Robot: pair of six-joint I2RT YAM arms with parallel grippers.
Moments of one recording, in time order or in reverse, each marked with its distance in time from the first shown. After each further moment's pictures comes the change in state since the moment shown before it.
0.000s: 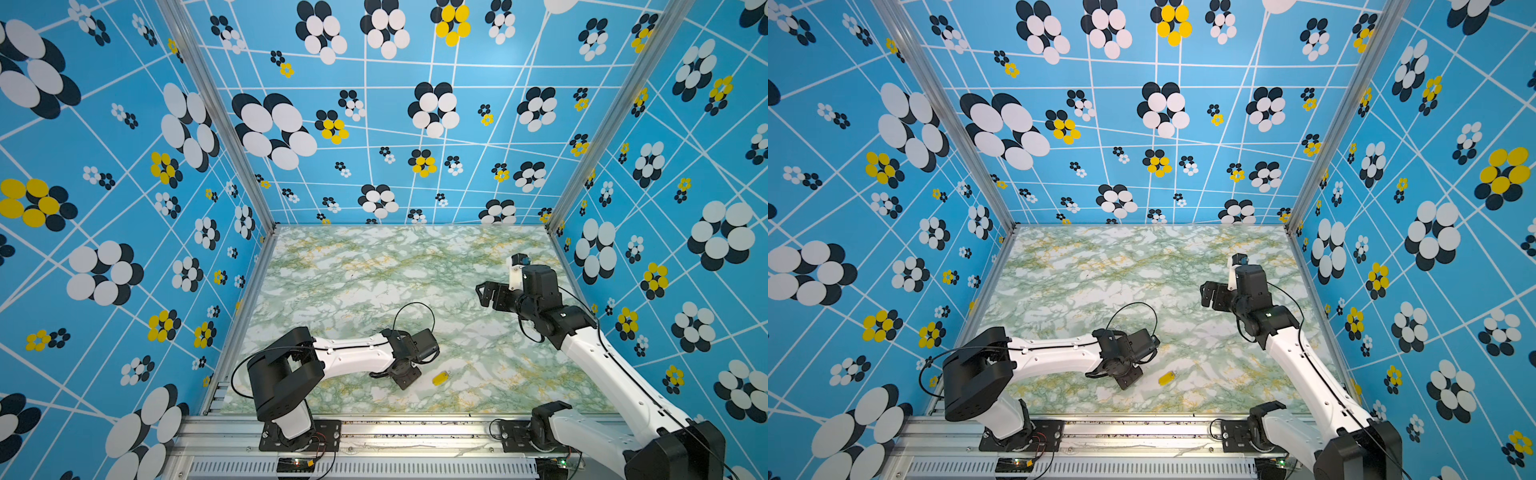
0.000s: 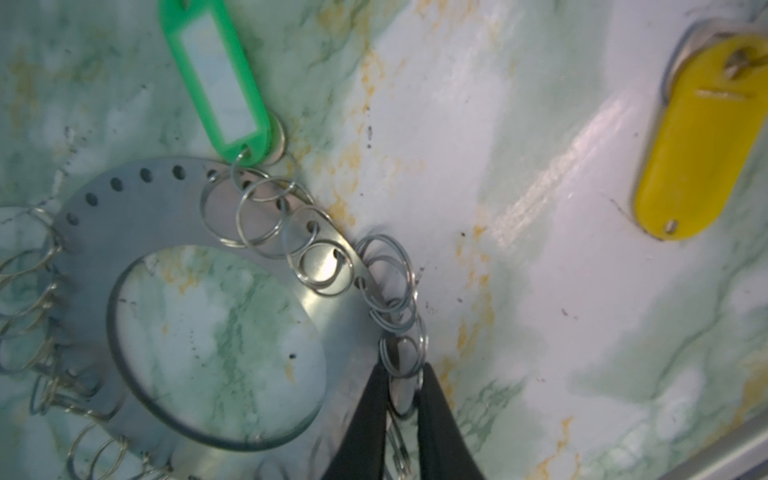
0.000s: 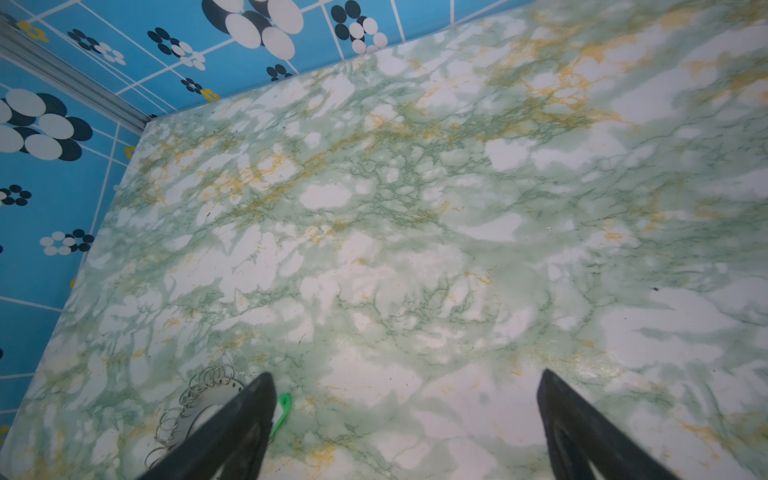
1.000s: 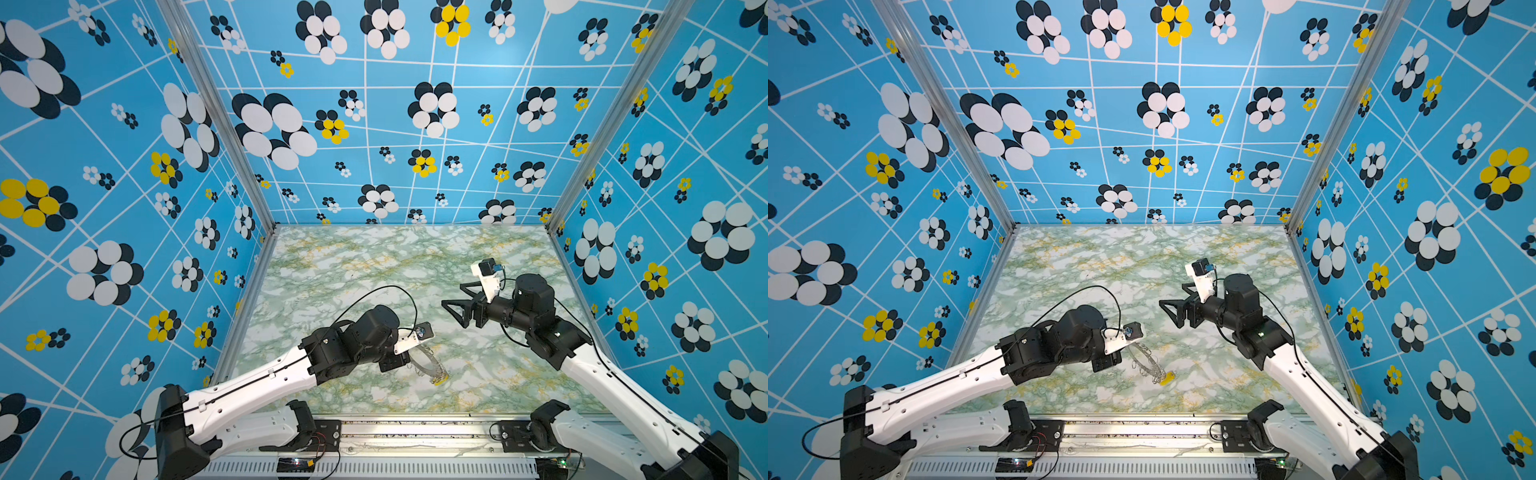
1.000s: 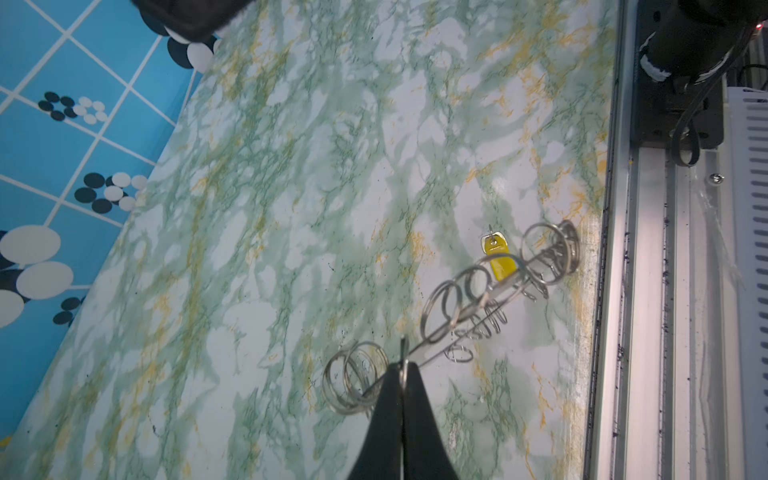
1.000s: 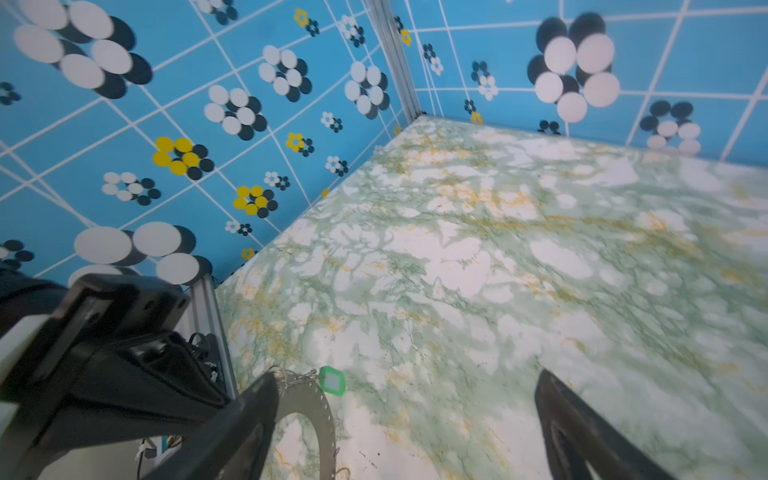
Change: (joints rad) left arm 0.069 -0.599 0.004 0.085 0.150 0.585; right arm 0.219 -0.133 -0.085 0.333 -0.446 -0.192
